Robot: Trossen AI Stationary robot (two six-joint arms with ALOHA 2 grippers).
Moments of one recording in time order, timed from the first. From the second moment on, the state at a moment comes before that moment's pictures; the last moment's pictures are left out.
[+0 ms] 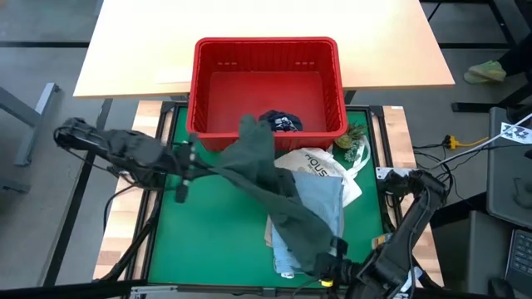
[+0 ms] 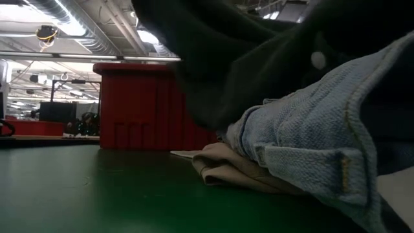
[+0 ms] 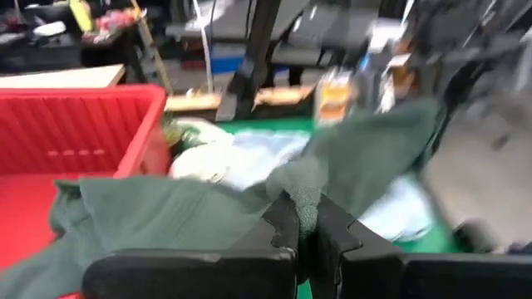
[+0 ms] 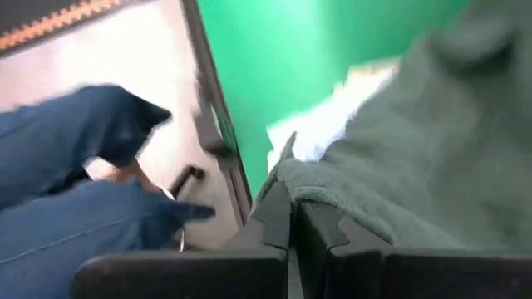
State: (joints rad) left arm -0.33 0.91 1.10 -0.54 -0.29 -0.08; right arm 0.90 1.90 1.89 -1.10 0.46 1.15
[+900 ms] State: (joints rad) left arm -0.59 0.70 1.10 -0.37 0.21 -0.83; right arm 1.01 1.89 2.36 -1.04 0.62 0.53
